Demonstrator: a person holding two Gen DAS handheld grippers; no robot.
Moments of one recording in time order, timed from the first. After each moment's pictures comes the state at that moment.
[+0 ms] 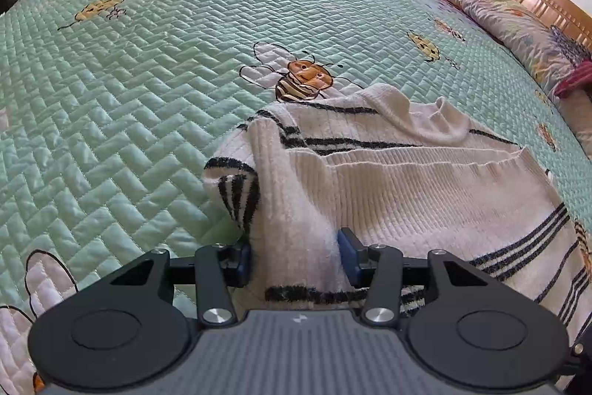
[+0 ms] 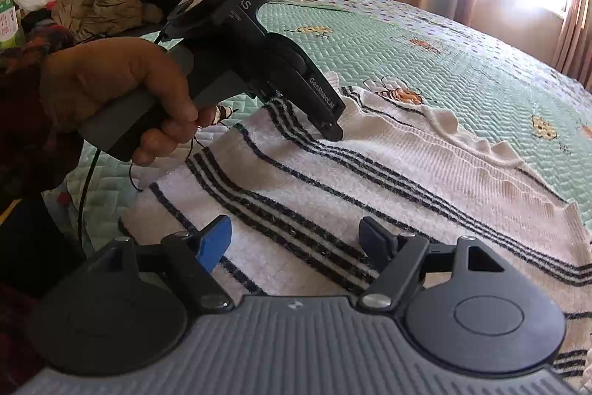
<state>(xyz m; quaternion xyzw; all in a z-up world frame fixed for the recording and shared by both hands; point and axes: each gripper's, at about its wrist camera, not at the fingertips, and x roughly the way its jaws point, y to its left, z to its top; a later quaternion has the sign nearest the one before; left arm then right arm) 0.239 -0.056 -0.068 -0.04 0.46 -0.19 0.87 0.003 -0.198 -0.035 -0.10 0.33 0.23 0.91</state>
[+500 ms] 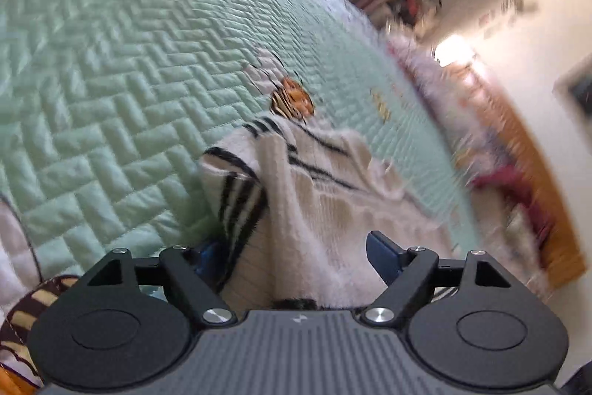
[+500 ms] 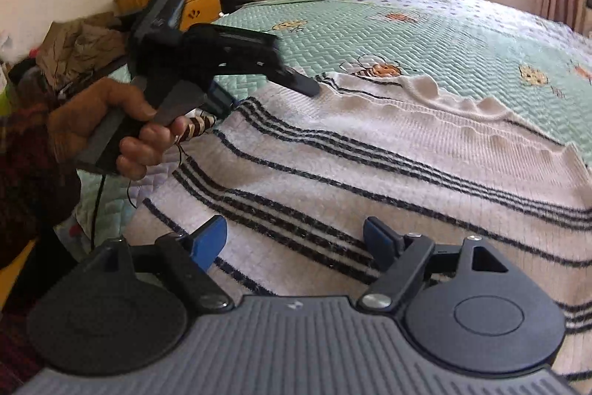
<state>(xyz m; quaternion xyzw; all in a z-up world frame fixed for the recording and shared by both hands) 0.252 0.019 -0.097 -0.30 0.43 -0.27 0.81 0.008 -0.231 -0.034 -0.01 0.36 0.21 0.91</state>
